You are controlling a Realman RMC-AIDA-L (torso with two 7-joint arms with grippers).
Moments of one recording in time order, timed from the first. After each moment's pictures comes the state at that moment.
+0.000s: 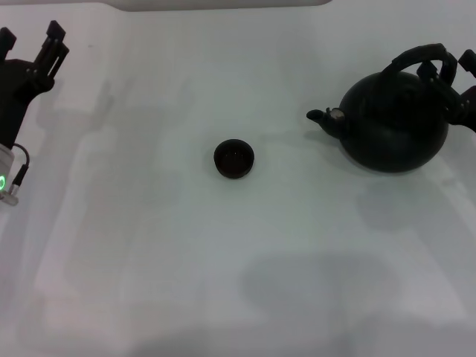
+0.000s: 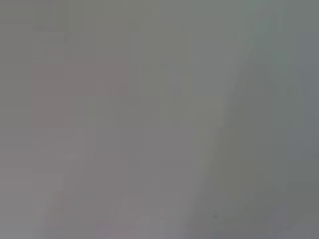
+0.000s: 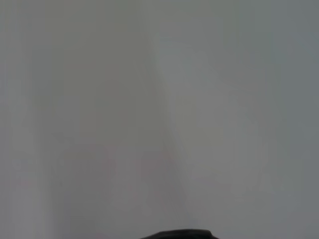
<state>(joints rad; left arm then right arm) -0.43 -2.08 2.84 0.16 -1.37 1.31 -0.42 0.30 2.01 -2.13 -0.17 0.35 -1.27 0.54</state>
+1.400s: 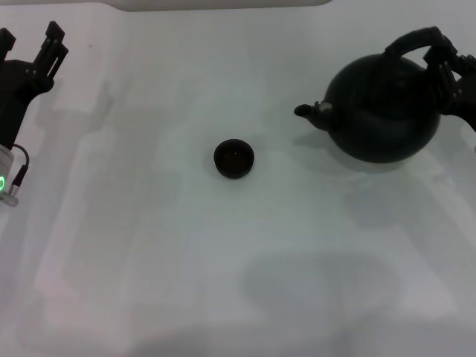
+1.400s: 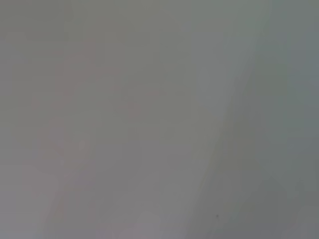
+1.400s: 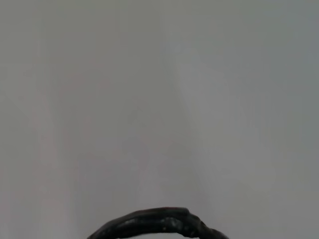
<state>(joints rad) -0.43 -2.08 2.84 0.16 -1.37 1.31 -0.42 0.31 2.01 -2.14 -0.19 0.33 -1.30 0.54</state>
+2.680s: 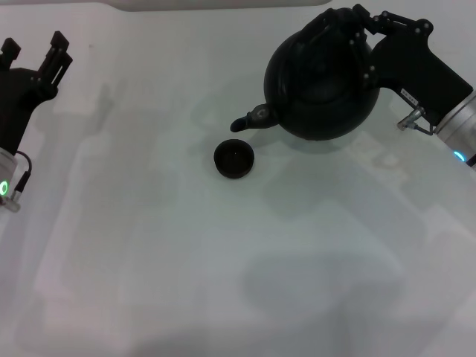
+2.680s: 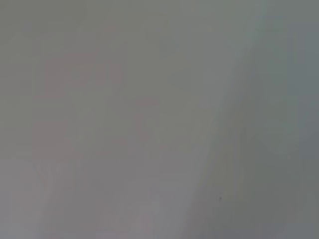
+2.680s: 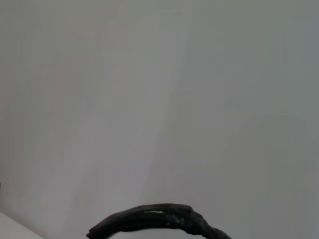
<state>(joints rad) -0.42 -2.08 2.84 0.16 -1.36 1.27 -0.42 0.42 2.01 -2.14 -0.35 0.20 -1.18 0.15</state>
